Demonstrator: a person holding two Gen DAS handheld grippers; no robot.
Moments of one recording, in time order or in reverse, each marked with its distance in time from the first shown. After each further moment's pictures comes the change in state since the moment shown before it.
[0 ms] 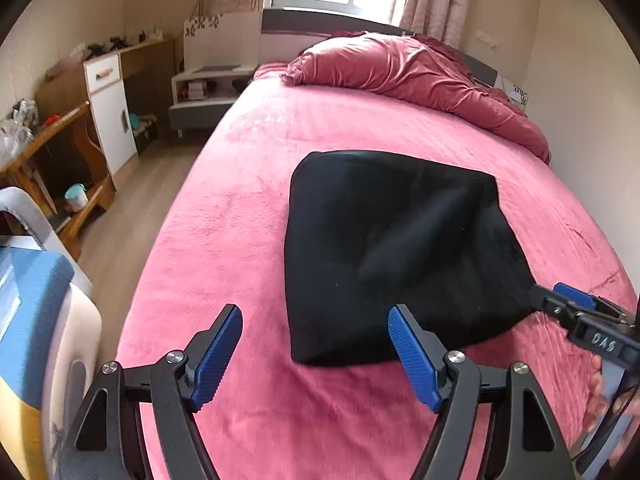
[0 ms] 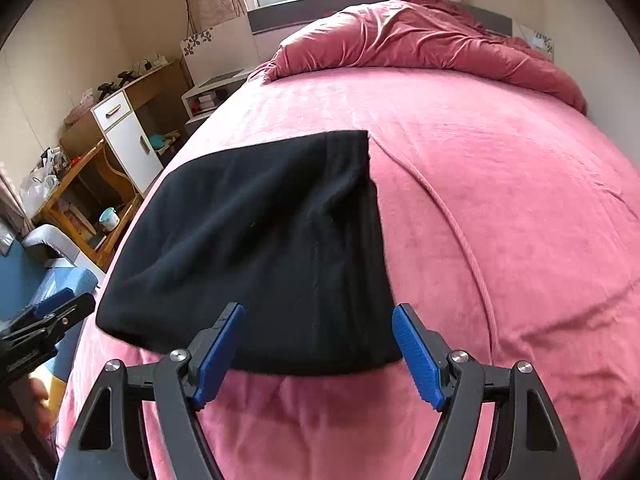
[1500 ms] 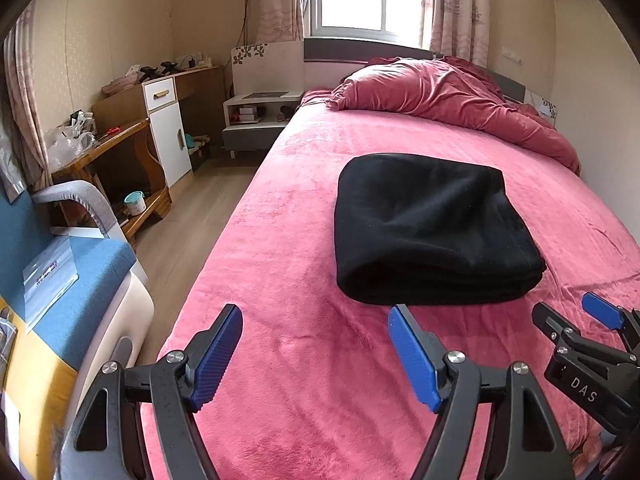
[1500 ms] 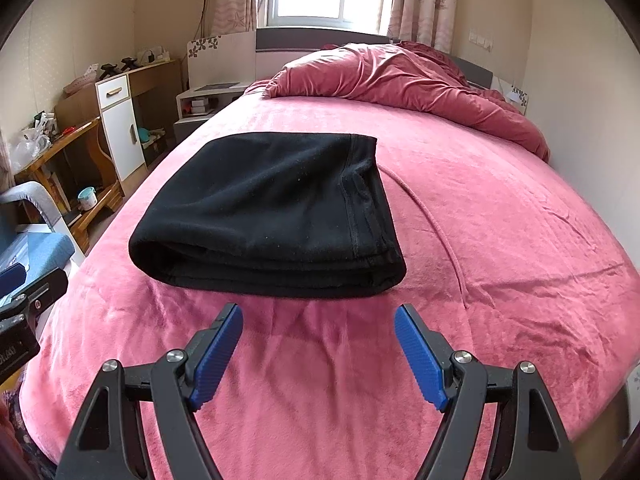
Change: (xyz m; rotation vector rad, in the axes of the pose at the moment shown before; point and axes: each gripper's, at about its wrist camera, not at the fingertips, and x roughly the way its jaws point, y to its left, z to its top) left arm -0.075 -0.002 -0.068 -0.032 -0.114 0.165; right arm -0.072 0.062 -0.088 -0.107 -0.114 -0.174
